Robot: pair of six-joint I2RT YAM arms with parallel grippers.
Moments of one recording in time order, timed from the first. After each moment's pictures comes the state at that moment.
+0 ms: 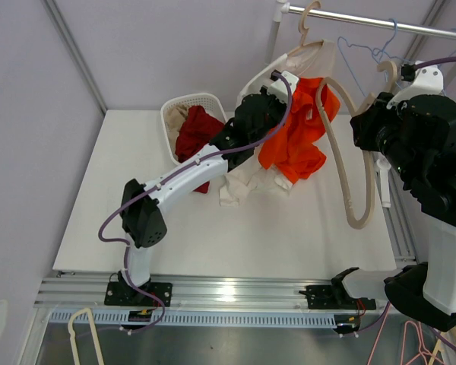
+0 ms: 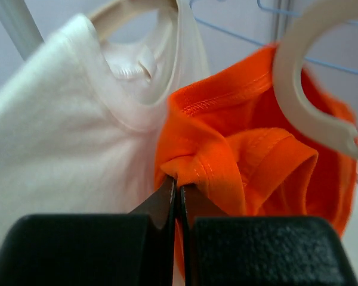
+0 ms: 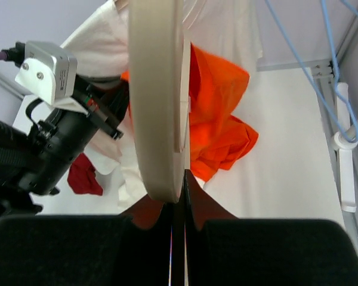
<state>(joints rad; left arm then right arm) -0.86 1.98 1.95 0.15 -0.28 0.19 0.50 1.28 2.27 -1.26 0.37 0.33</state>
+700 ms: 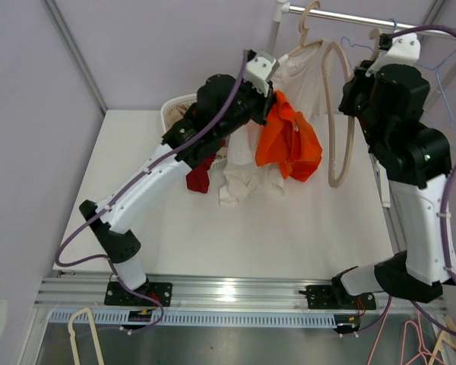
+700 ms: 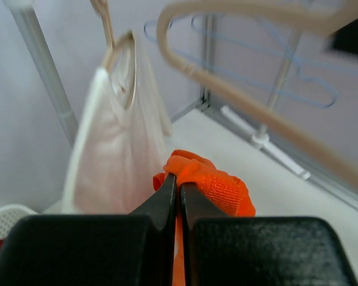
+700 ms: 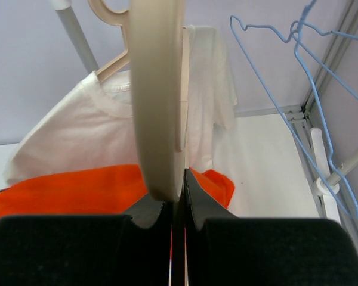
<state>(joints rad) -0.86 1.74 2.06 -0.35 -0.10 0.03 0.47 1.39 2.22 -0.96 0.50 0.23</state>
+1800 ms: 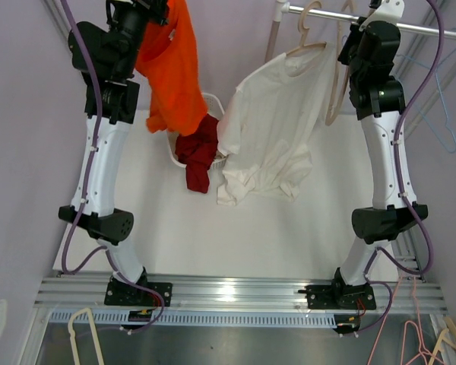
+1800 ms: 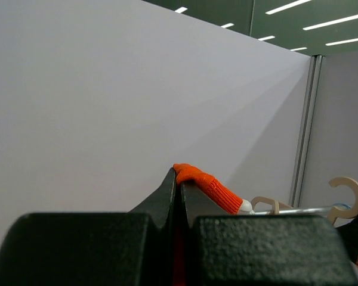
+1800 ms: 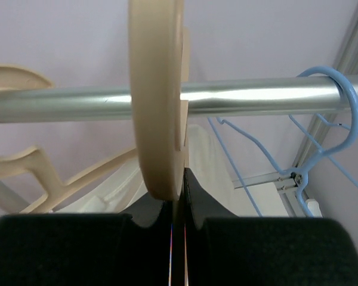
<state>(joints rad) -0.30 1.79 2.43 0.07 0.16 -0.24 0.17 1.82 2.36 -0.53 0.33 0.12</state>
